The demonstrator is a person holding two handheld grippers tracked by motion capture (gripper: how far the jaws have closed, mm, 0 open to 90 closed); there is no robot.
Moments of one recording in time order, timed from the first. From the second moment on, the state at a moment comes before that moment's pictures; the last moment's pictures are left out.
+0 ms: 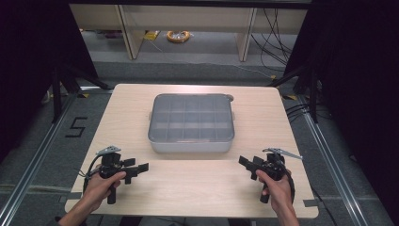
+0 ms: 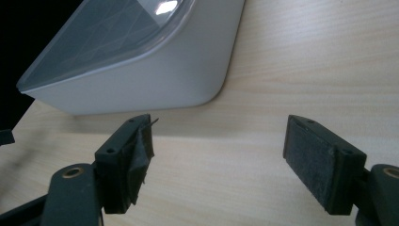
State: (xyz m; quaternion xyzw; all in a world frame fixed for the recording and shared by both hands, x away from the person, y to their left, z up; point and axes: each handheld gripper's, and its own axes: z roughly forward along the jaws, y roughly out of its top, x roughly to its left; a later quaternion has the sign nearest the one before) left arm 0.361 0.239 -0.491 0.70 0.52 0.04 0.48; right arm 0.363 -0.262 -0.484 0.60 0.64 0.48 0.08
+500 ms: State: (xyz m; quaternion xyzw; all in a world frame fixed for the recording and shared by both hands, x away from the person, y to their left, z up) left arm 0.378 0.236 -0.479 0.71 0.50 0.05 0.49; right arm 0.398 -0.259 -0.470 0.60 0.63 0.49 0.07
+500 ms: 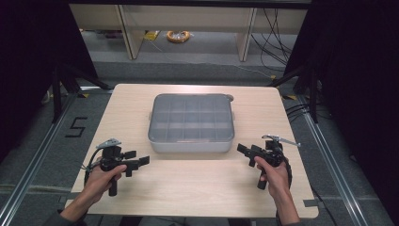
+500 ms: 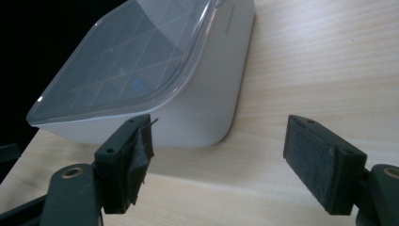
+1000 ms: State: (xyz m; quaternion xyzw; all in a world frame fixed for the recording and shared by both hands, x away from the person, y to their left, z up) left arm 0.413 0.225 -0.463 0.69 0.51 0.04 0.52; right arm 0.433 -0.252 -0.457 0.59 0.62 0.50 0.08
